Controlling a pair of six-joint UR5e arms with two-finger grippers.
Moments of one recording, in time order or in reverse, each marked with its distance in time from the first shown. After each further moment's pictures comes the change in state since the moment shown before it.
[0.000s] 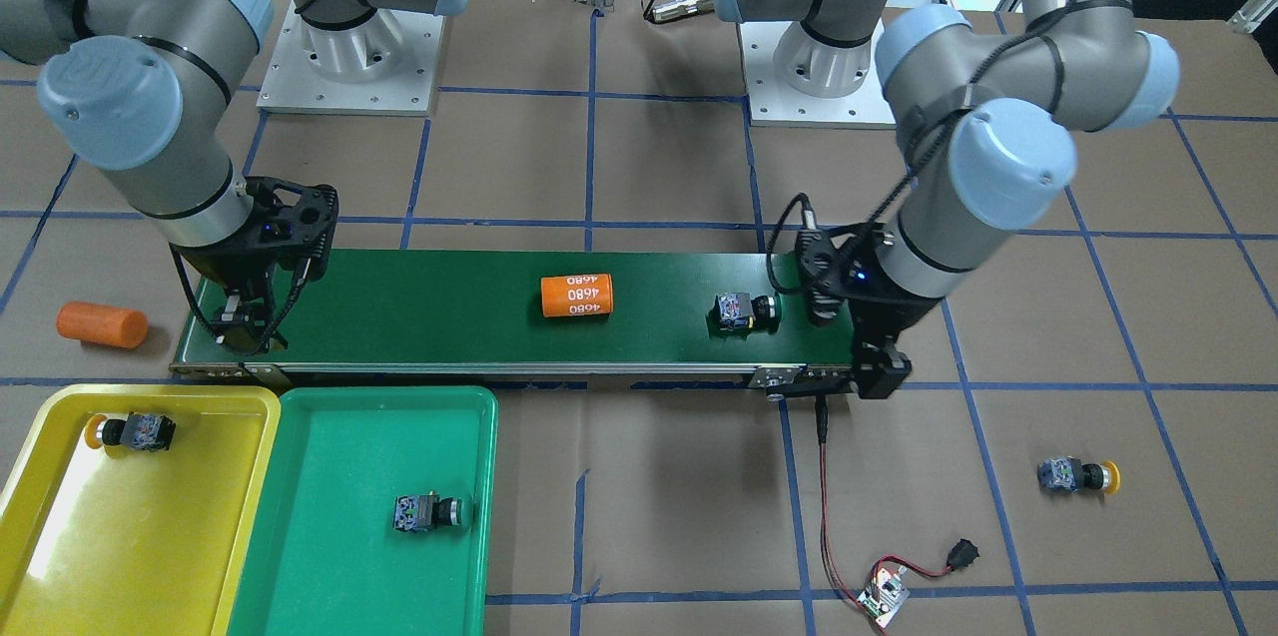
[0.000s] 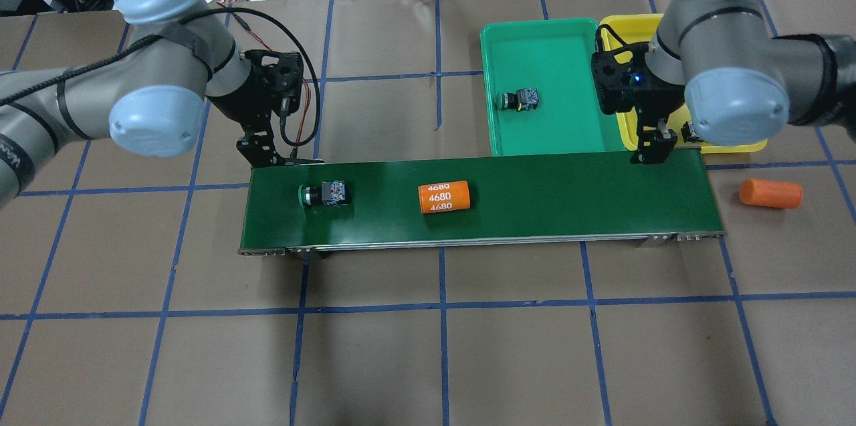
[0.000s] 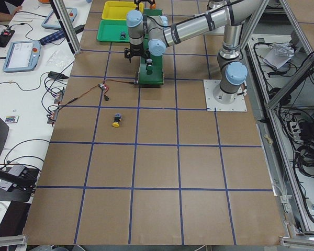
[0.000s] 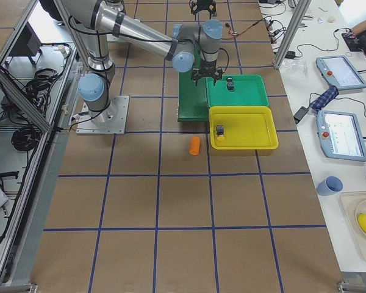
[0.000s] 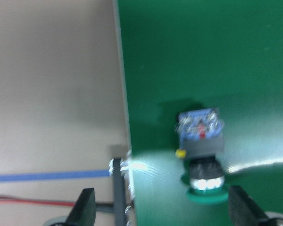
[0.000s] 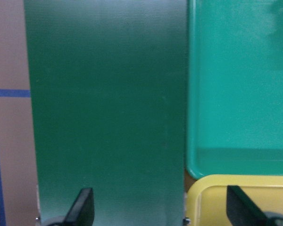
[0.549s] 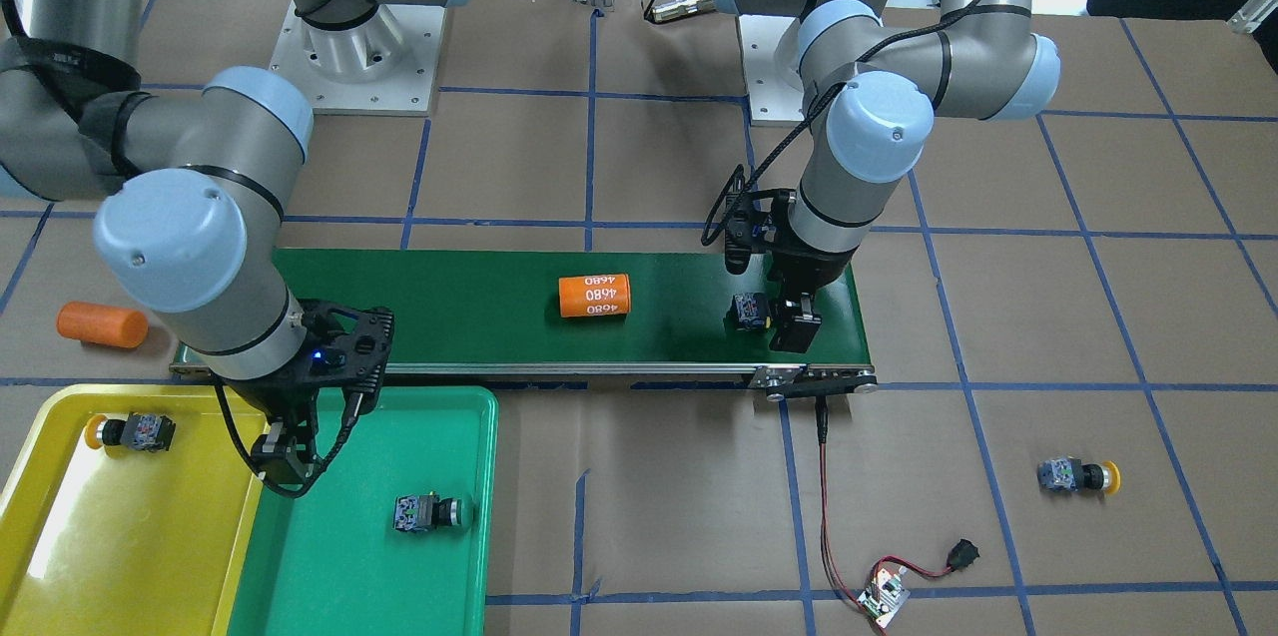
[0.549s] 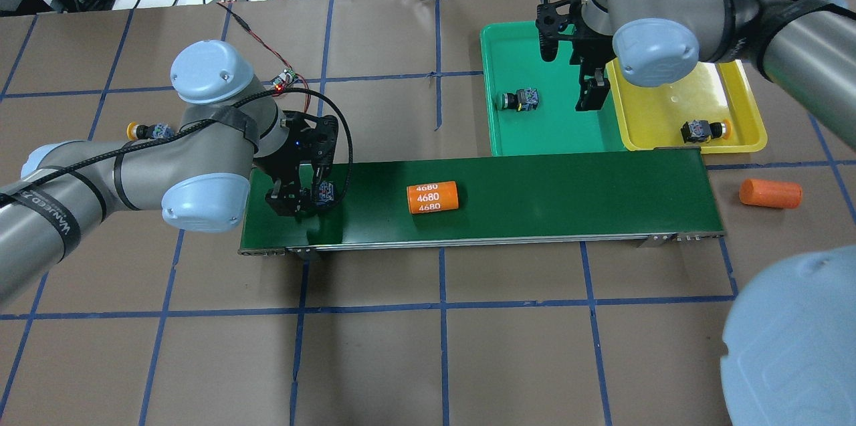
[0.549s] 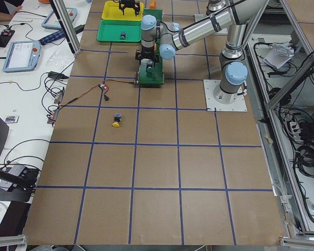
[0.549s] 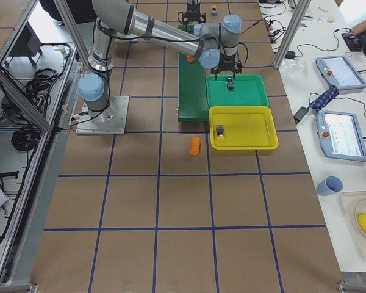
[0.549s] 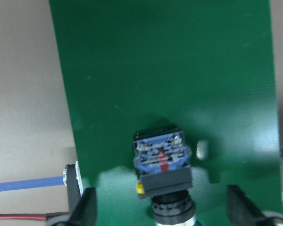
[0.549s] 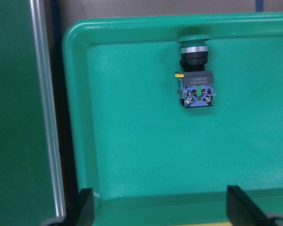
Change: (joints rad) left arm -0.126 0.101 -0.276 0.230 0.035 0.021; right arm 0.116 0.262 -0.322 0.005 0.003 0.165
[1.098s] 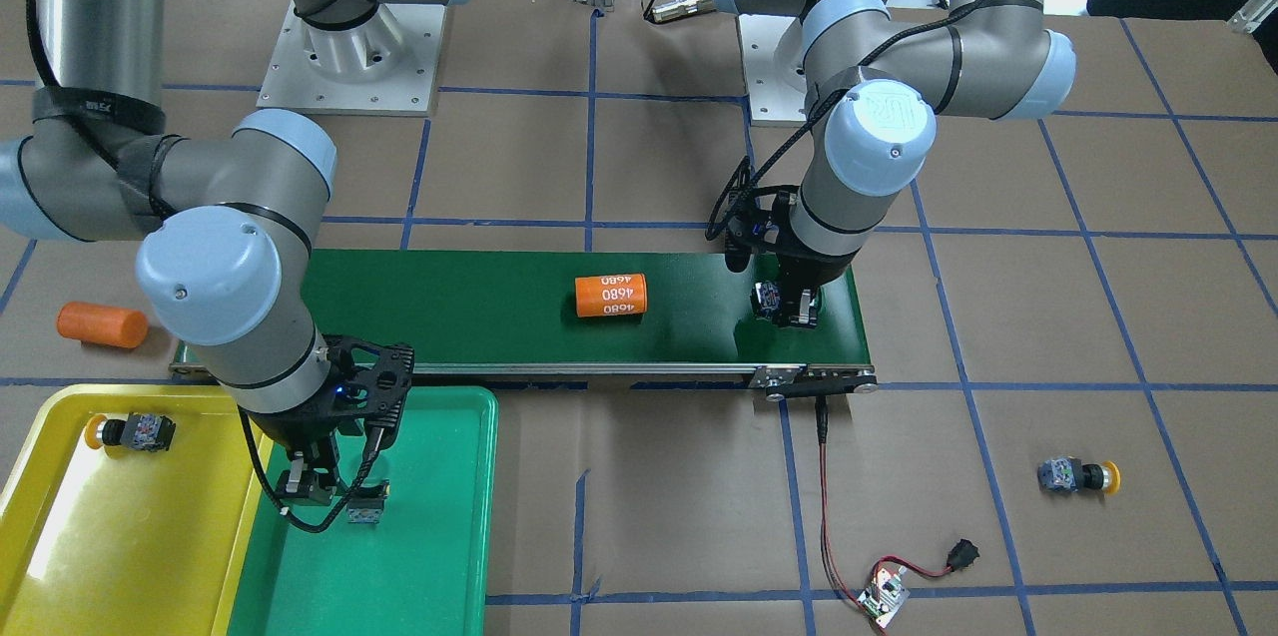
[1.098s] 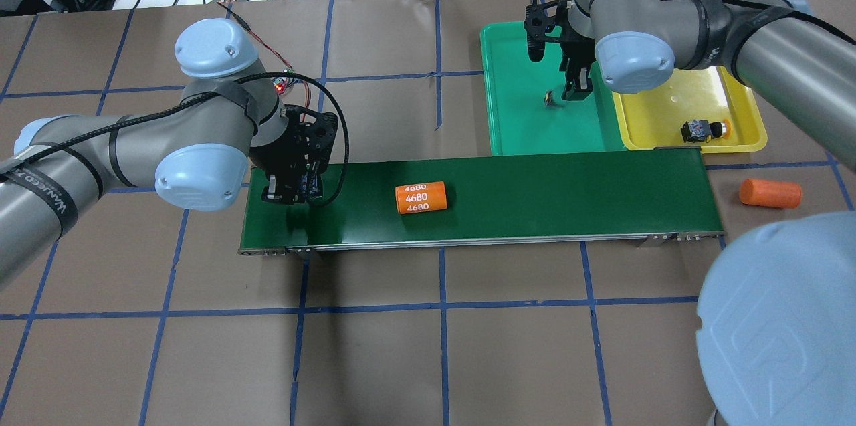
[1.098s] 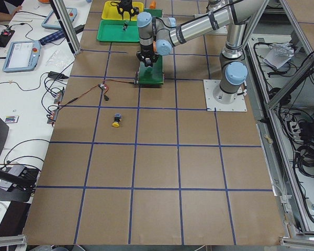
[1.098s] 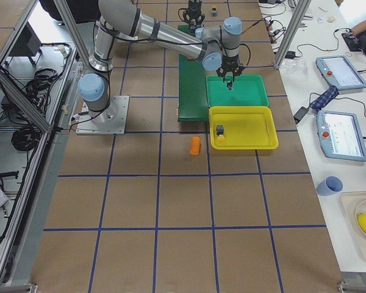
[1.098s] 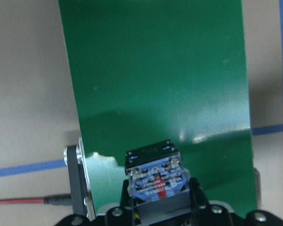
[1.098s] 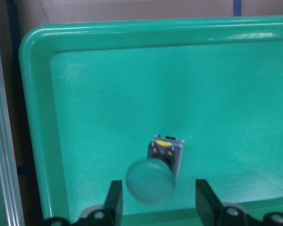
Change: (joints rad) left arm -0.018 -0.010 0.032 -0.119 0.067 0.026; right arm 0.033 0.093 -0.029 -0.141 -0.004 0.044
